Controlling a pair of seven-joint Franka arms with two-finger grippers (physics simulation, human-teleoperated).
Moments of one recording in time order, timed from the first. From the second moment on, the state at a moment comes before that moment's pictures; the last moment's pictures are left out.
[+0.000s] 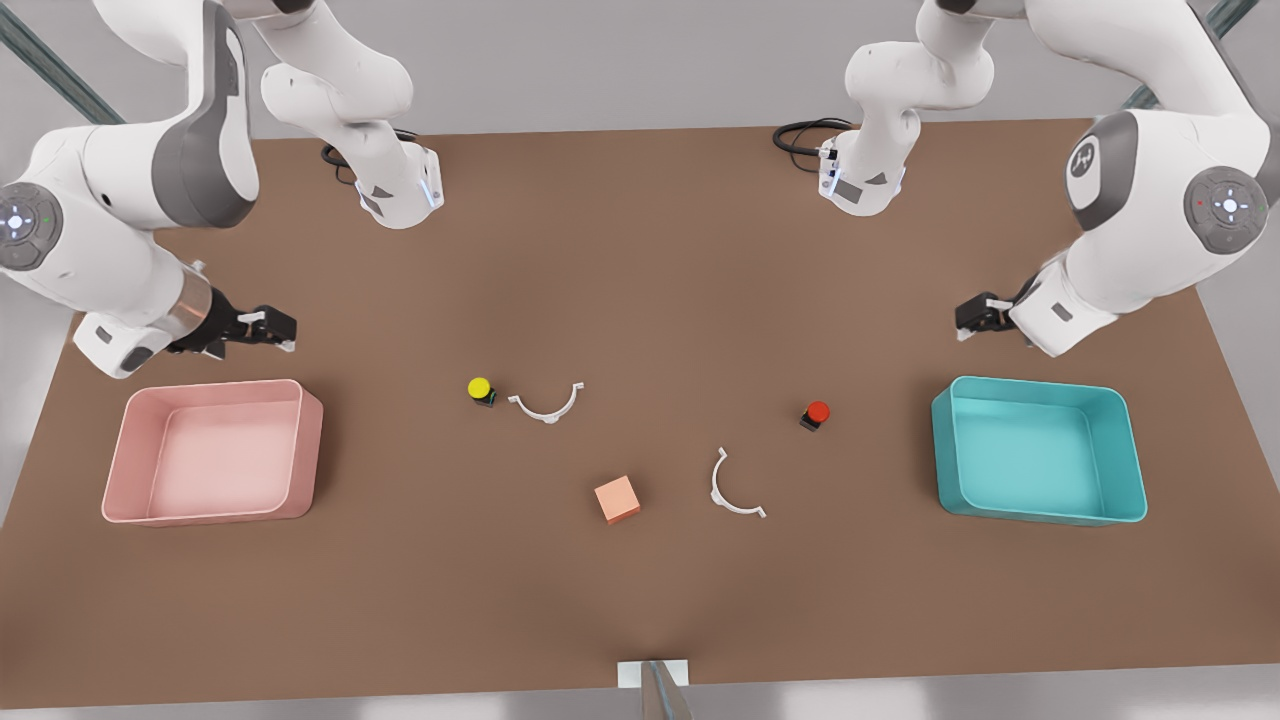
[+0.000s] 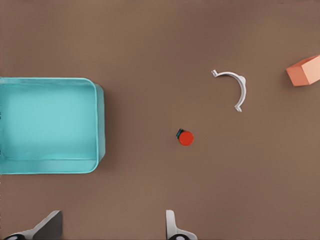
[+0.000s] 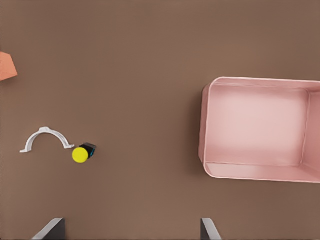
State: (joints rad) left arm -0.09 0.16 0.00 -1.40 -0.03 1.48 0.02; right arm 0.08 0.08 -0.03 -1.51 0.01 1.49 -0.03
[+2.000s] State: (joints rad) left arm 0.19 0.32 0.00 -2.06 -0.07 2.63 0.53; right arm 0.16 0.37 0.21 -2.29 -0.04 2.71 0.60
